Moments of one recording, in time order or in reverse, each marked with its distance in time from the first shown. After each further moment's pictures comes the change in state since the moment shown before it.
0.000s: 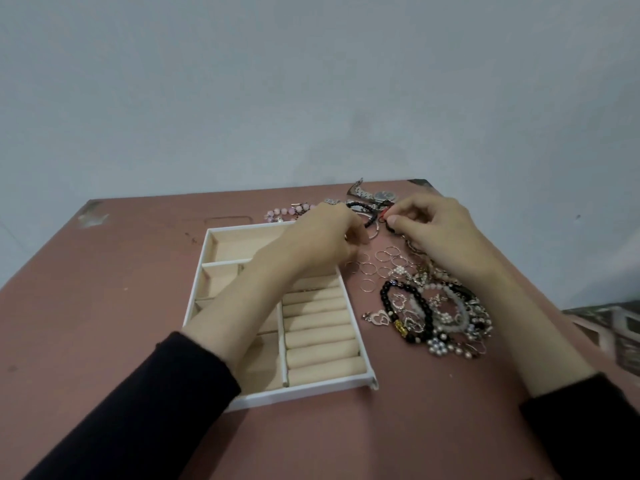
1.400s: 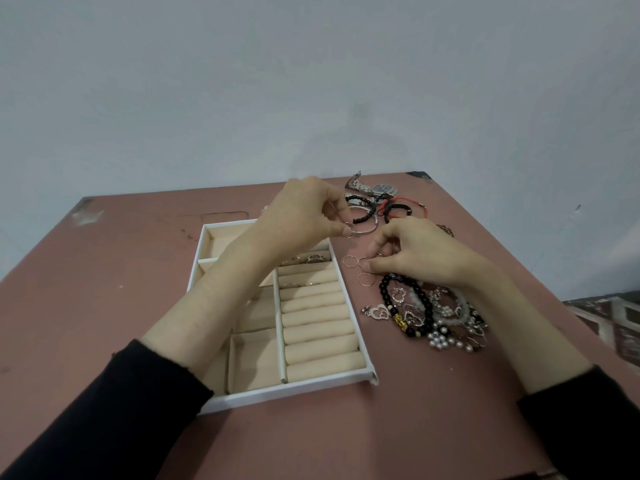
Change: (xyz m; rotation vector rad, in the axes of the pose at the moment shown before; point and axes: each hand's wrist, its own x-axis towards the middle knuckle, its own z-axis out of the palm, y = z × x) left_hand -0.010 -0.008 -0.018 -0.215 0.146 -0.052; right_hand -0.008 -0.004 0.010 -0.329 -0.409 -0.007
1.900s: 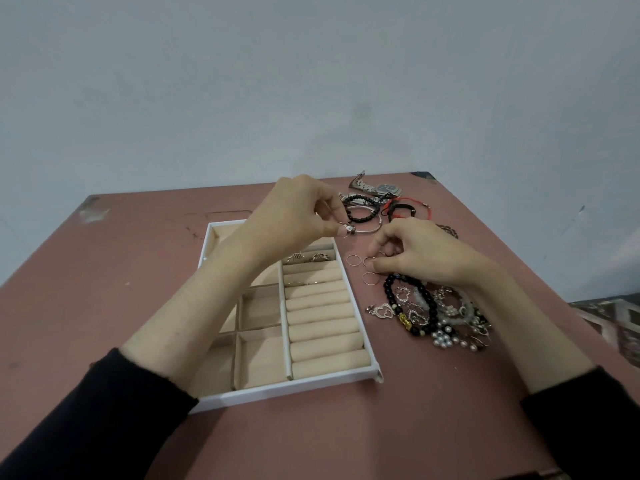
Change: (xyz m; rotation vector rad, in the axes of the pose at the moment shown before) left_hand -0.014 -0.003 -0.011 -0.033 0.016 -0.003; right_hand 0.000 -0.002 0.001 -0.005 -0.026 -0.020
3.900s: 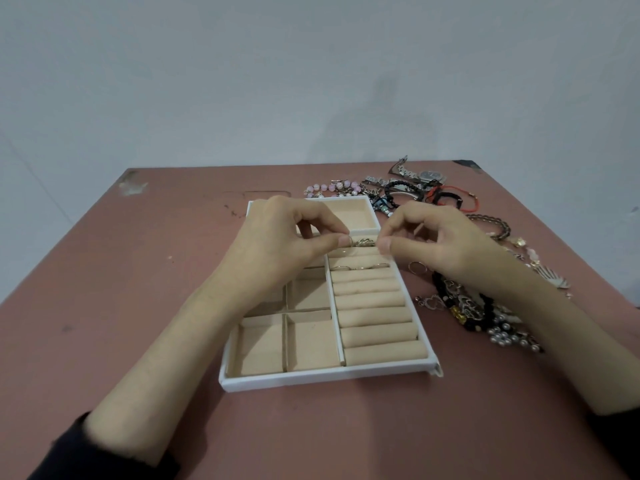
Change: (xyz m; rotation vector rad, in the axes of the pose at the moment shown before) left_hand -0.067 -0.033 -0.011 -0.174 0.196 -0.034; right_hand -0.007 -0.031 0.021 0.298 0.061 -0.228
